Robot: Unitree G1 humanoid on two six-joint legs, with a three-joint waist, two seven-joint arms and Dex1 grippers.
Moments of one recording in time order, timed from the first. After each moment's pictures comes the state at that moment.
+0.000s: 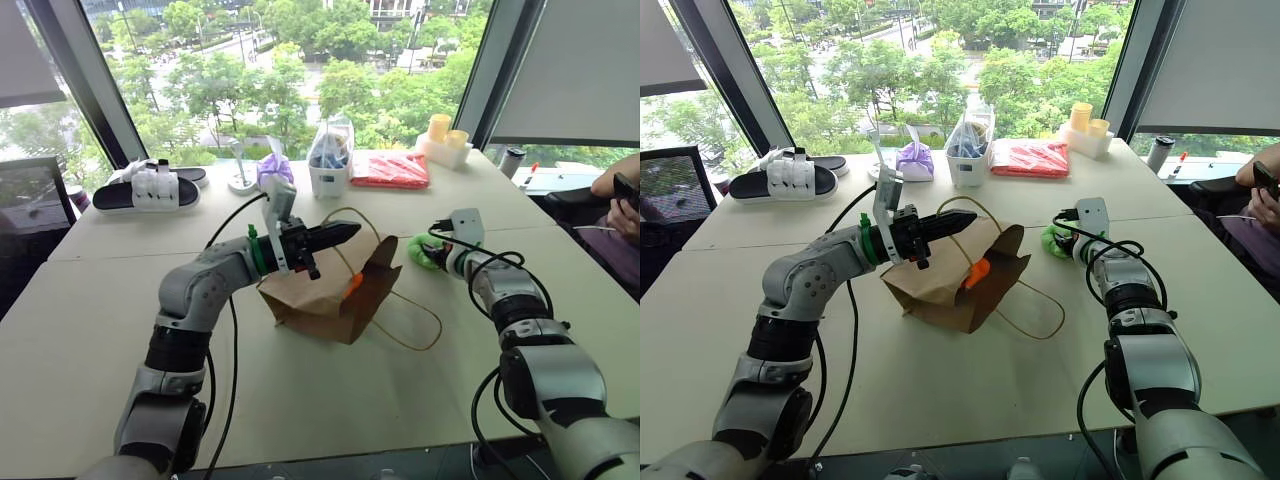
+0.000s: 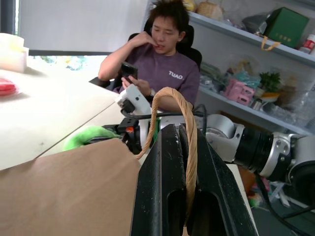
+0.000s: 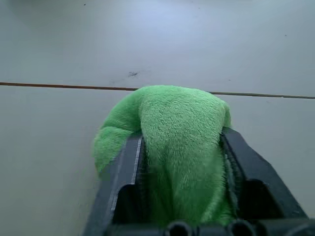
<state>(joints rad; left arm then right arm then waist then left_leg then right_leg) -0.79 0.27 0.02 0.00 -0.72 0.76 -0.80 -1.04 -0.49 -0.07 1.12 0.07 0.23 0.34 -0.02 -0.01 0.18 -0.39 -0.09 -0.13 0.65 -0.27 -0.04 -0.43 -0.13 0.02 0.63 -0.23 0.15</state>
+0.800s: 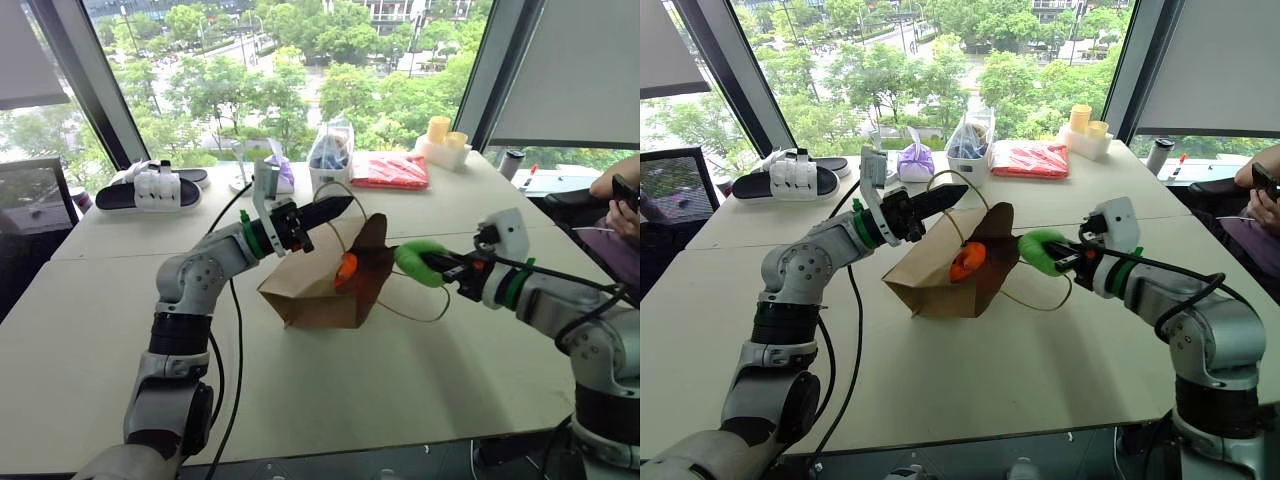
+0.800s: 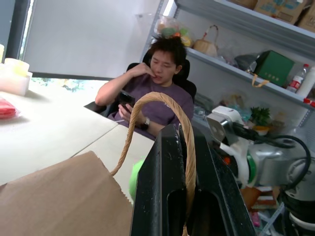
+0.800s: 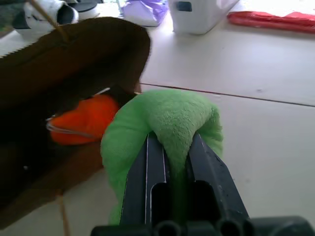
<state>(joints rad) -0.87 0.24 0.12 0.11 -0.80 0.77 -0.79 -0.48 -0.52 -0.31 -0.46 0.62 1.19 0.42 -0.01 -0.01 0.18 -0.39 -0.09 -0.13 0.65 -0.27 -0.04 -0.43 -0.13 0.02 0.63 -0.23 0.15</state>
